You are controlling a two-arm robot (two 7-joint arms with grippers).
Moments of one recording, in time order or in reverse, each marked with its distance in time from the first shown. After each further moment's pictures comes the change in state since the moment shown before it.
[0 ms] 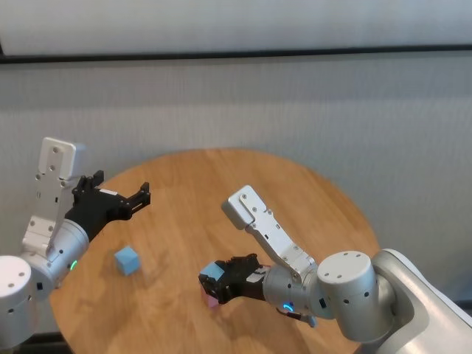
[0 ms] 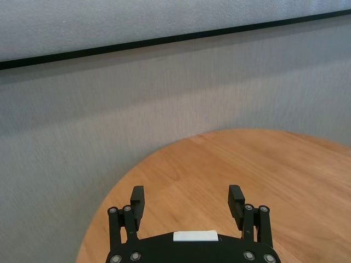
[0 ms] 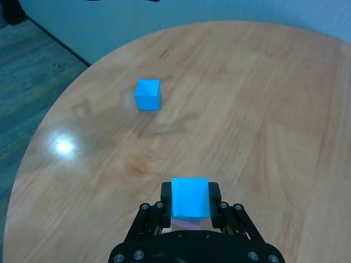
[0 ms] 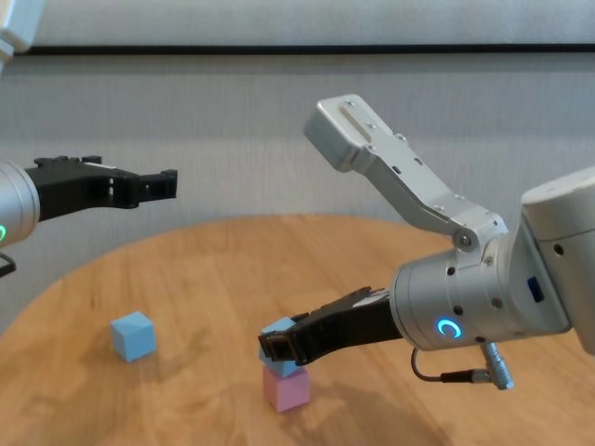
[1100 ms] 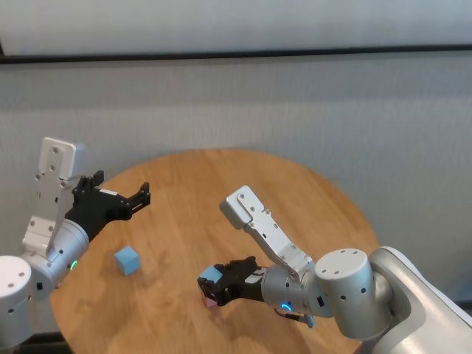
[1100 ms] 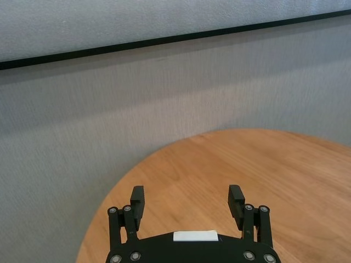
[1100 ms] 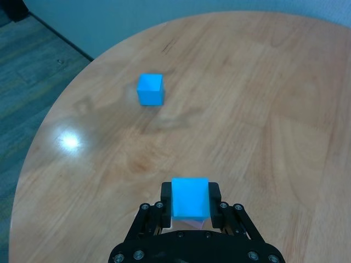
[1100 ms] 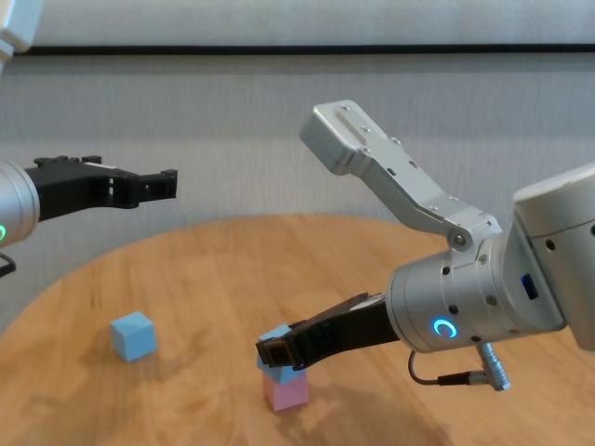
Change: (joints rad) left arm 0.000 0.000 0.000 0.000 0.000 0.000 0.000; right arm 0.009 -0.009 0.003 0.014 0.001 0.031 0.013
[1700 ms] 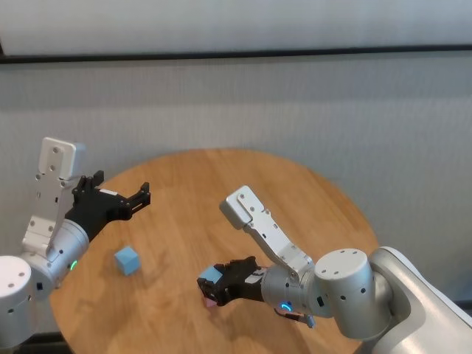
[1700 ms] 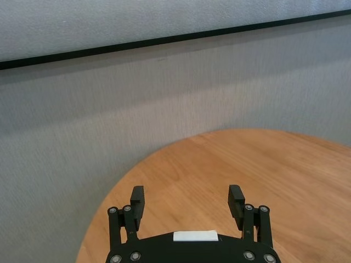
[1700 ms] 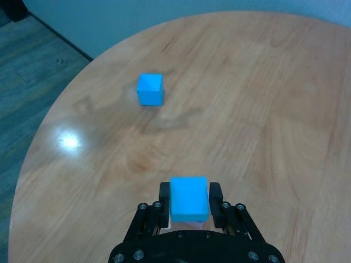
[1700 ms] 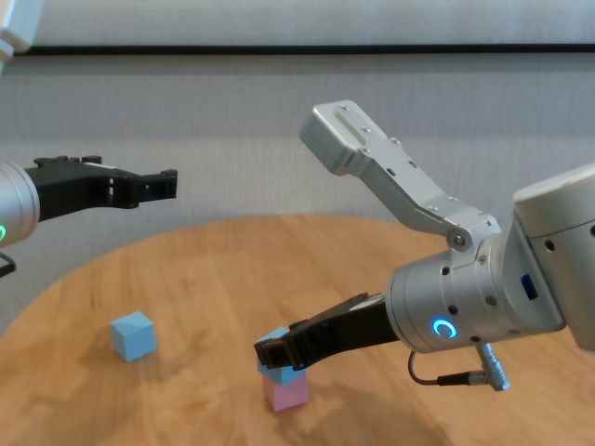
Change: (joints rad) left arm 0.000 0.000 0.000 0.000 0.000 0.000 0.000; right arm 0.001 -0.001 -0.001 0.003 0.000 0.000 0.000
